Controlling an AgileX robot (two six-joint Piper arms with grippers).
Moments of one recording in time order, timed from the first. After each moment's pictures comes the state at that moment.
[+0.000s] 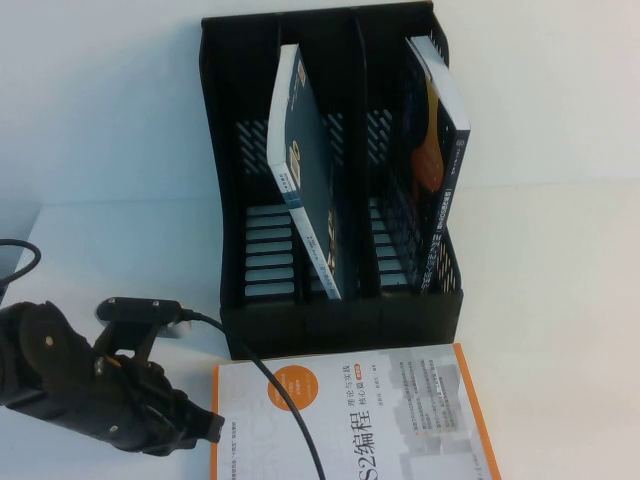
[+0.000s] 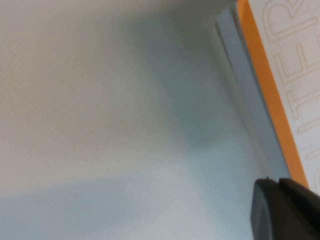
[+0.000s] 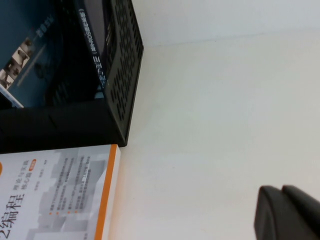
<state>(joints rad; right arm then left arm) 0.01 0.28 -0.29 0.35 0.57 -0.18 -0.31 1.53 -0.69 -0.51 0.52 0.36</state>
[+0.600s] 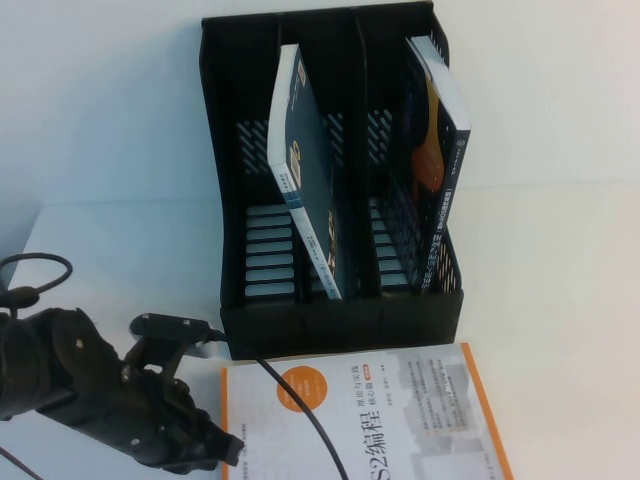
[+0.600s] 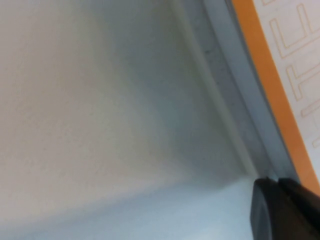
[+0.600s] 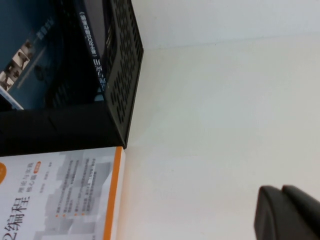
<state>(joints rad) 0.01 0.28 -0.29 0.35 0.56 -0.18 -0.36 1.61 -0.70 -0.58 0.55 0.47</state>
